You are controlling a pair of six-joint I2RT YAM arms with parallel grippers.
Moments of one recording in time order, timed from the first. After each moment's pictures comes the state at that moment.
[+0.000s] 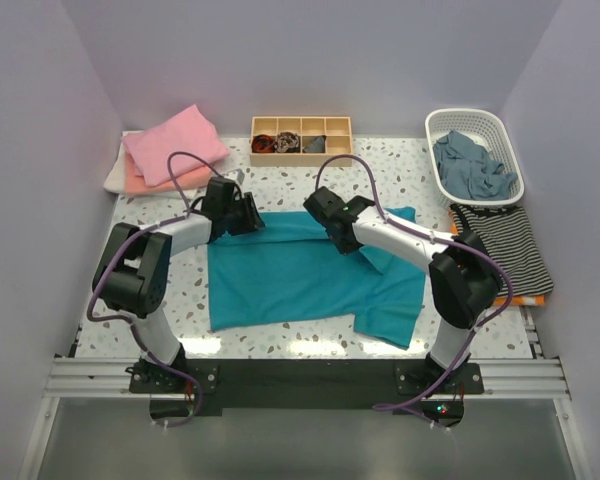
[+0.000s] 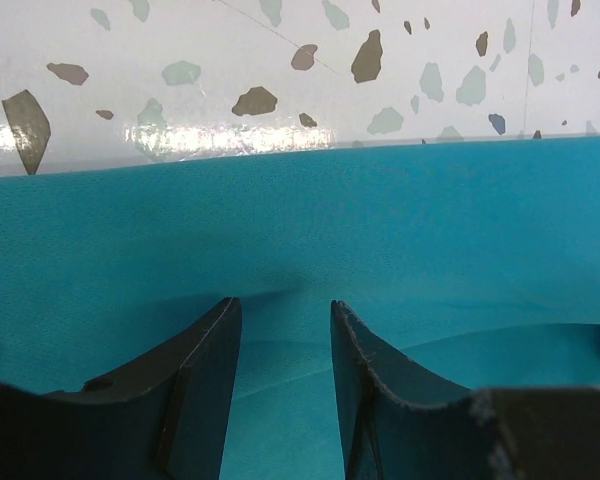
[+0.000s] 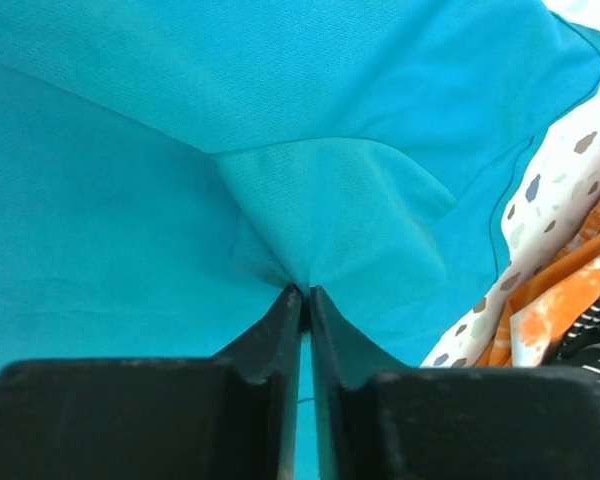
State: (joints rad) left arm -0.28 1.77 0.97 0.01 0.17 -0.49; right arm 0.73 1.79 1.35 -0.84 0.54 0.23
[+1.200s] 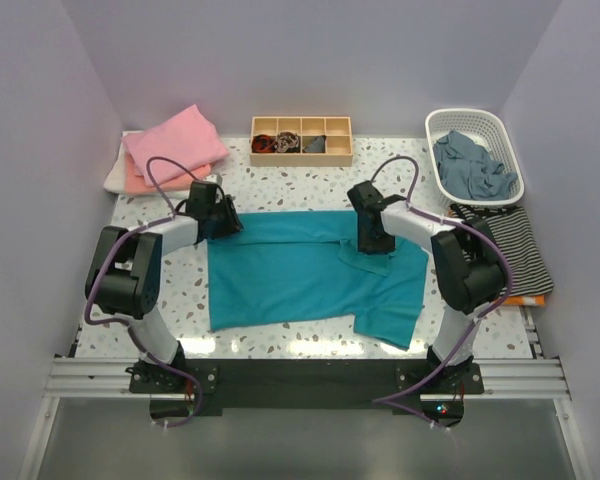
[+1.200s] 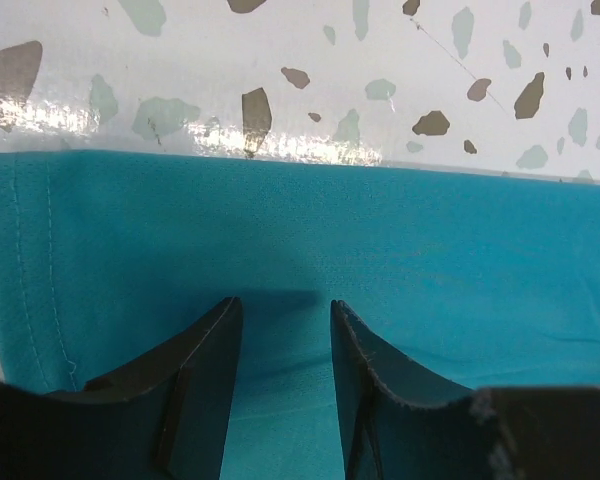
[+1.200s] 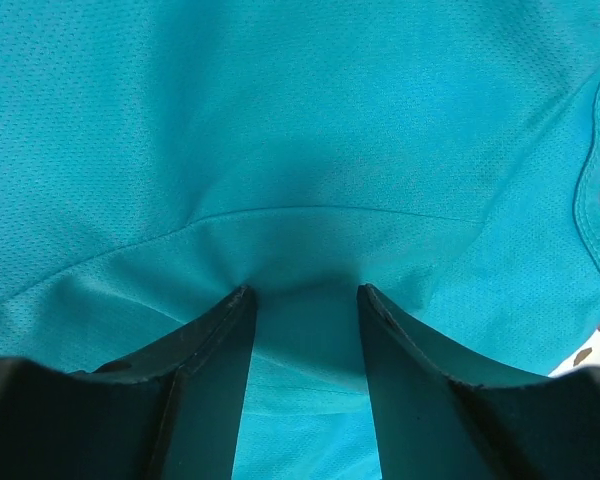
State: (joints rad) left arm -0.18 1.75 0.92 -0.02 0.08 -0.46; right arm 0.44 1.85 1.19 -0.64 0.36 0.47
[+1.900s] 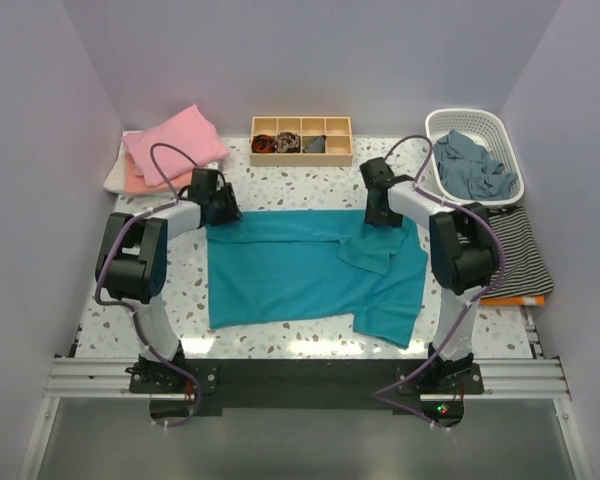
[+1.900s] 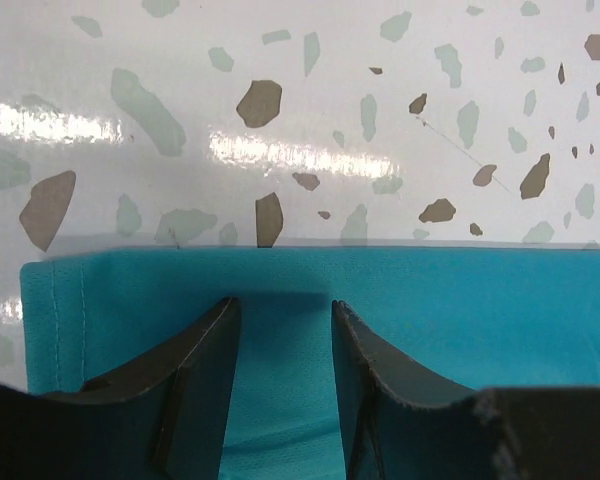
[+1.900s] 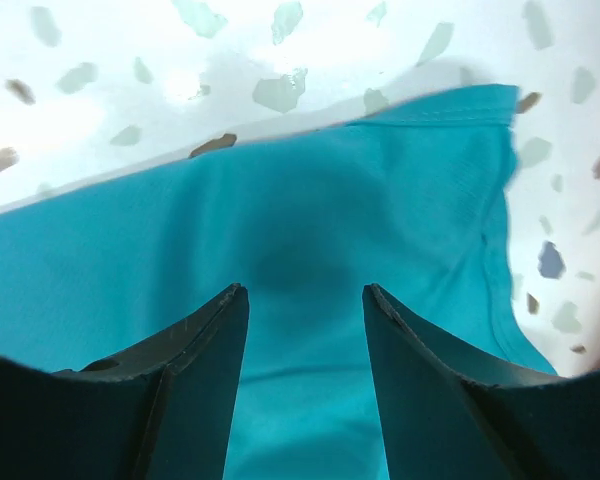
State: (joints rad) left arm -0.16 1.86 1.07 -0.07 0.07 -0.42; right arm 0.33 1.94 1.39 -0.59 0.43 0.47
